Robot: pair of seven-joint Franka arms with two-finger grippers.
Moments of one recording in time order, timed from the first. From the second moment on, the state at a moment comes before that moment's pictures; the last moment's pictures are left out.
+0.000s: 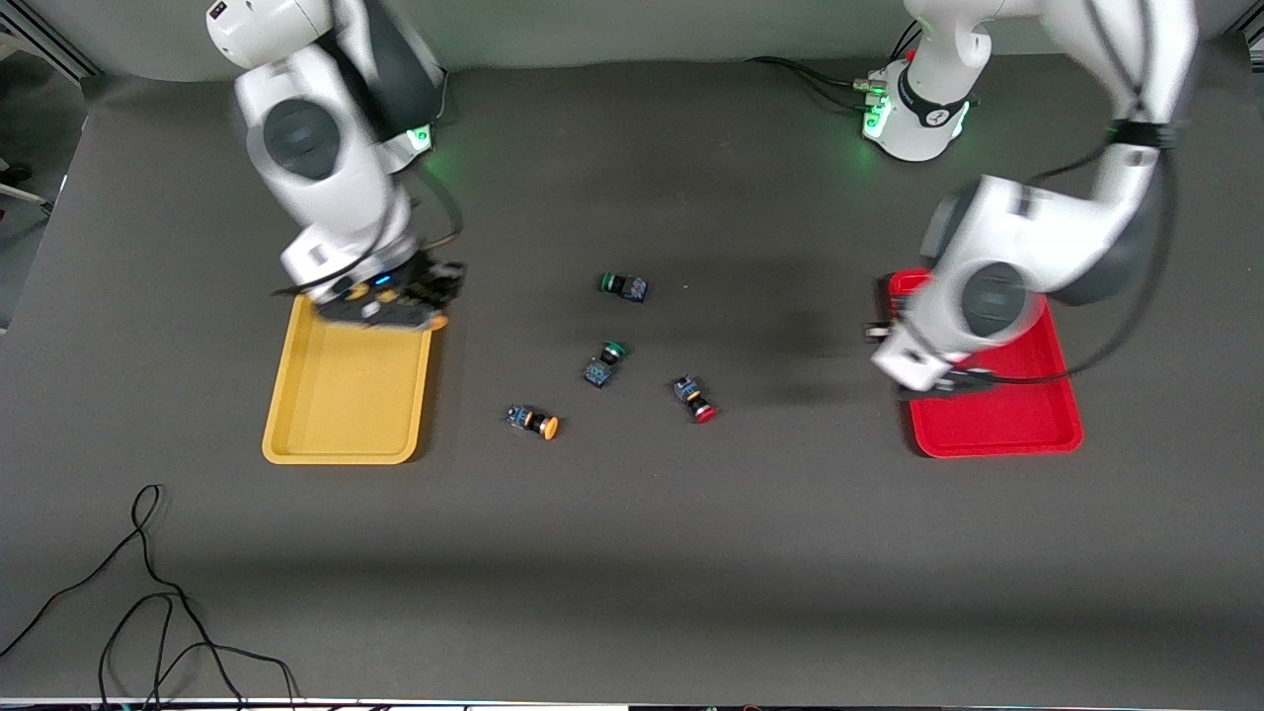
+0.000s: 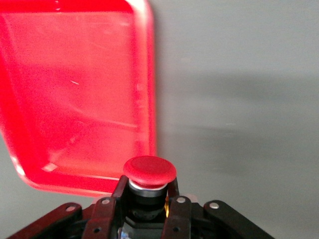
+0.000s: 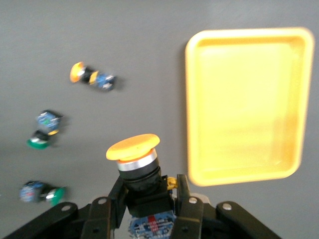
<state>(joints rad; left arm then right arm) 0.13 0.24 -0.34 -2.02 0.13 1.92 -0.32 0.72 0.04 -0.33 -1.95 -0.04 1.88 0.47</state>
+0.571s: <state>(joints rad) 0.35 0.24 -0.33 -2.36 0.17 2.37 -0.07 0.71 0.07 -0.77 -1.98 0.00 1.96 -0.05</state>
